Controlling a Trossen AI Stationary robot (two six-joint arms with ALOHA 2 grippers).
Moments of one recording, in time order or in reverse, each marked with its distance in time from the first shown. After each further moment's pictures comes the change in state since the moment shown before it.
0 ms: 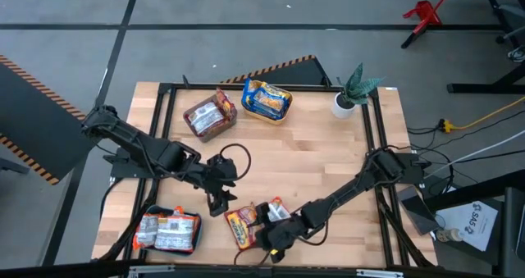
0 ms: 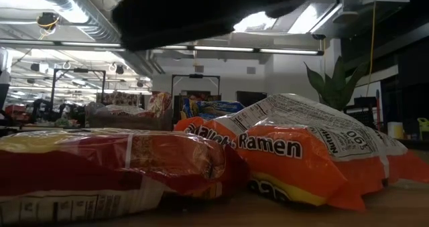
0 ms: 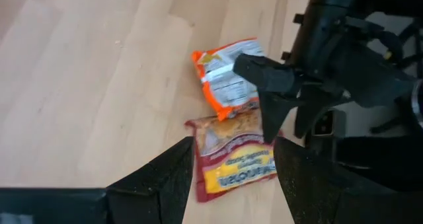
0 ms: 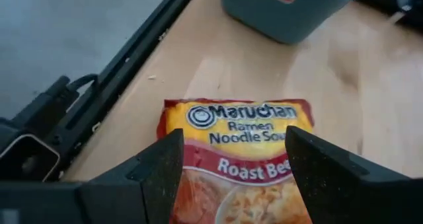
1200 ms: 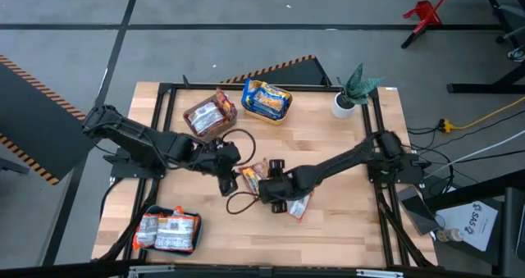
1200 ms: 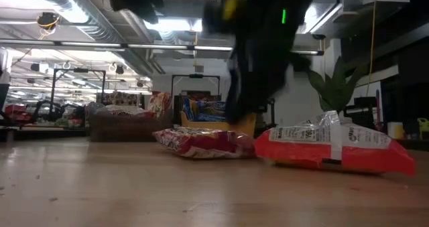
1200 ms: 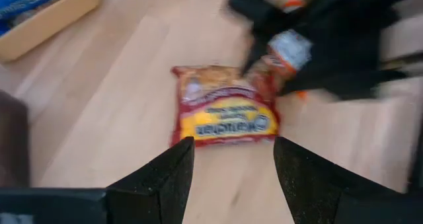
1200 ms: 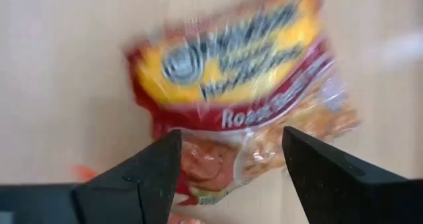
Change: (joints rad) left arm 0.126 0.001 -0.054 -0.052 -0.159 0.033; right arm -0.256 -0.107 -0.002 -0.615 0.016 0.169
